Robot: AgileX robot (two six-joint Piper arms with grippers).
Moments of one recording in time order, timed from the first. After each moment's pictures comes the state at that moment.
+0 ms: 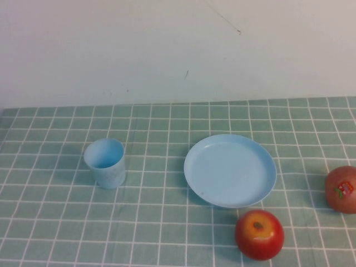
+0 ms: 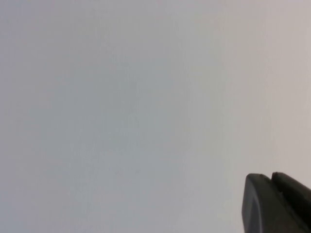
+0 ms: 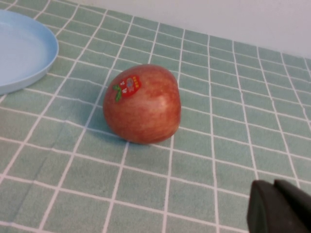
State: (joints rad) right arm 0.02 -0.01 0.03 -0.11 0.42 -0.12; left arm -0.05 0.42 -0.97 -0.15 0.37 -0.08
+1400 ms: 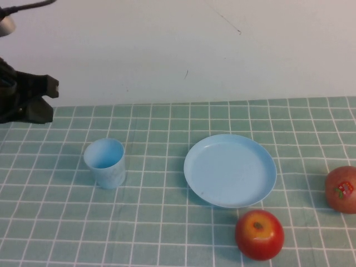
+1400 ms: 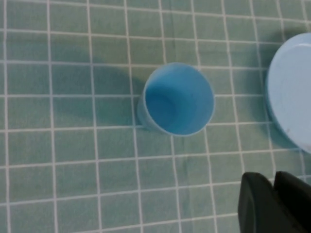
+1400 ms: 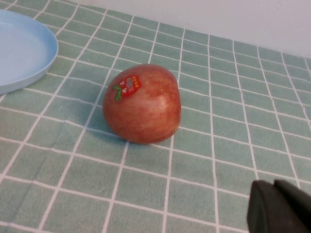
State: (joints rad) right arm 0.02 -0.01 0.03 -0.11 0.42 -0.12; left arm -0.05 1.35 -1.34 -0.31 1.09 0.01
